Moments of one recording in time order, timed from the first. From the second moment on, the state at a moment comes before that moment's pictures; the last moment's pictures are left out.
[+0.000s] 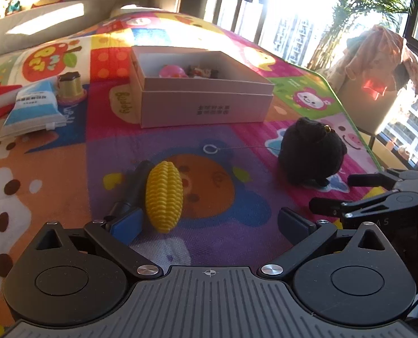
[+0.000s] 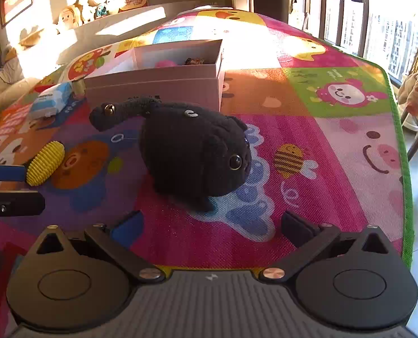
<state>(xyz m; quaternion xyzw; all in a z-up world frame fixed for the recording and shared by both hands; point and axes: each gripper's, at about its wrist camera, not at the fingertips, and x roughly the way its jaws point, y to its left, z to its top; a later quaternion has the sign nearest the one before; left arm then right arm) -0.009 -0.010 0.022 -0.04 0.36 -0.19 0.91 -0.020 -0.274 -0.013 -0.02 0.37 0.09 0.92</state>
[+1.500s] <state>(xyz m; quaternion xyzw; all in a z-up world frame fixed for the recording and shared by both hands) 0.025 -0.050 0.014 0.05 0.35 -0.28 0.89 -0.021 -0.274 -0.014 -0.03 0.37 0.09 0.92</state>
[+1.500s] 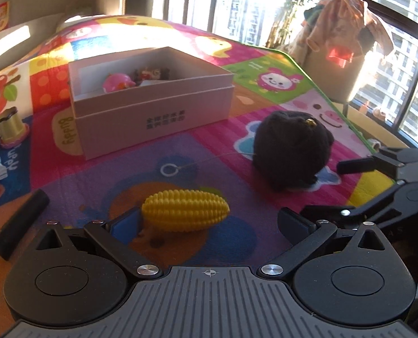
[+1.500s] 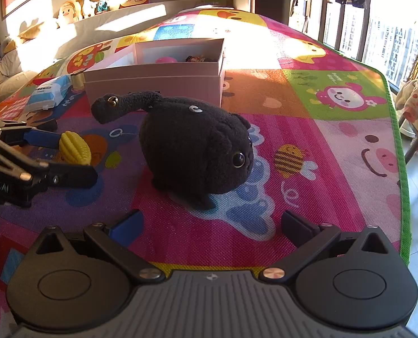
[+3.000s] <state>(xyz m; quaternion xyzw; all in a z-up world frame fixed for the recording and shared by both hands) -0.016 -0.025 0.026 0.04 0.34 -0.16 0.92 -0.003 -0.243 0.036 -0.08 0.35 0.13 0.93</state>
